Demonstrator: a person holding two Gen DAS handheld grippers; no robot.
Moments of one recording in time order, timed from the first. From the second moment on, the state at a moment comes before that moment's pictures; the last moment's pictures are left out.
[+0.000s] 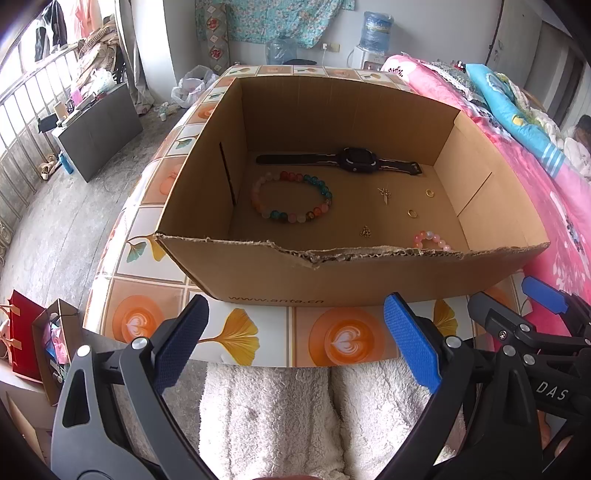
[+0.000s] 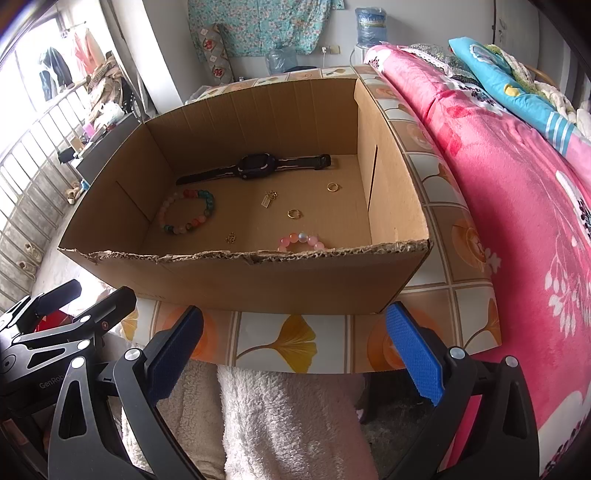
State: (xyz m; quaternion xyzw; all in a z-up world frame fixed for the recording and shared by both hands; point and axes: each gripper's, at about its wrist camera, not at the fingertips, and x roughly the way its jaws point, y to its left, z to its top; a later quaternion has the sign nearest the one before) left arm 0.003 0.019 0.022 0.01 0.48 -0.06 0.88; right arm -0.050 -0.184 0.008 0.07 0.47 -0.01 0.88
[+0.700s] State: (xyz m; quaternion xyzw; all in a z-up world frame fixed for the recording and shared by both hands) left arm 0.004 0.017 0.020 0.02 0.48 -0.06 0.87; right arm -0.054 -0.187 0.003 0.07 0.47 -0.02 0.88
